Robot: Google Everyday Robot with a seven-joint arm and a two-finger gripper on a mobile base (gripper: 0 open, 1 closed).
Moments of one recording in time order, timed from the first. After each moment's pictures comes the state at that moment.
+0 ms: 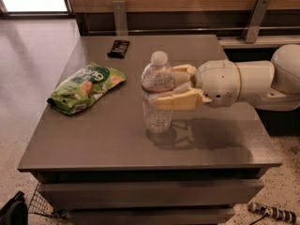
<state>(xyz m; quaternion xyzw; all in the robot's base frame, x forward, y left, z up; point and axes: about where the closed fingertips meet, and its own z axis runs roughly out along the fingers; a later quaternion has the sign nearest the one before) 0.457 -0.026 0.946 -0.53 0.51 0.46 0.50</state>
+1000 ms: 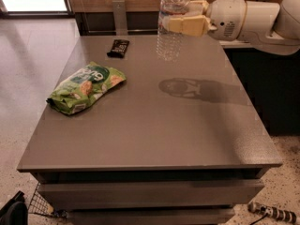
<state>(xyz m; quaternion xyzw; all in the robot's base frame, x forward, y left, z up) 0.625 -0.071 1.027 -0.46 0.54 0.40 0.58</state>
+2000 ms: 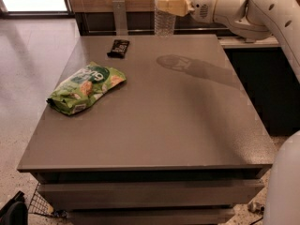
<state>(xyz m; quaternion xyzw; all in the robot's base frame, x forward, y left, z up) 0.764 -0.070 1.025 -0.39 0.60 0.30 0.64</state>
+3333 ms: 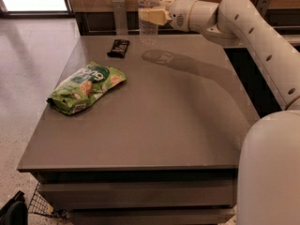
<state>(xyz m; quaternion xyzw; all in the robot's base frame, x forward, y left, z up) 0.807 -0.019 0.978 -0.37 0.62 0.32 0.62</state>
